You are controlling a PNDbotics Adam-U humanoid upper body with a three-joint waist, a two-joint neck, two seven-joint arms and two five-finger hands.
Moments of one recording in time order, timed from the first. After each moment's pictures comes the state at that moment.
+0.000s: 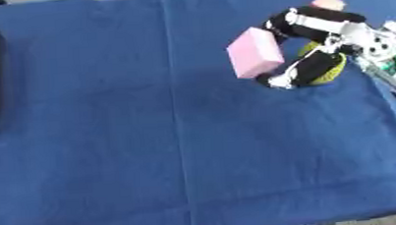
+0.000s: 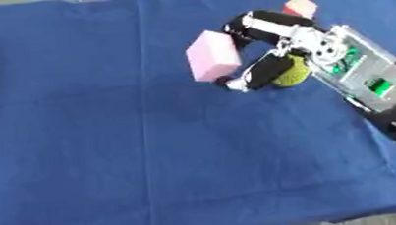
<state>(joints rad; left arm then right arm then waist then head) -0.76 0.70 -0.12 -1.44 0.19 0.12 0.19 -0.62 -0.81 0.38 -1.82 0.06 0.30 0.28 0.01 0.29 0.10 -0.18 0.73</state>
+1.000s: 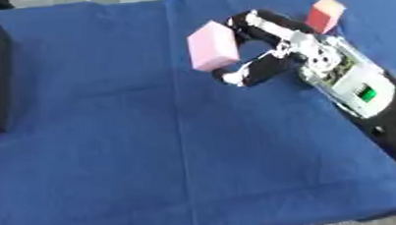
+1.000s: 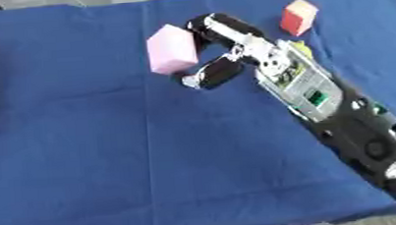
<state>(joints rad) -0.77 0.75 -0.23 -1.69 0.08 0.26 -0.02 -0.66 -0.56 0.40 -1.71 0.13 0.29 0.19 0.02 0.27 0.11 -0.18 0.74</state>
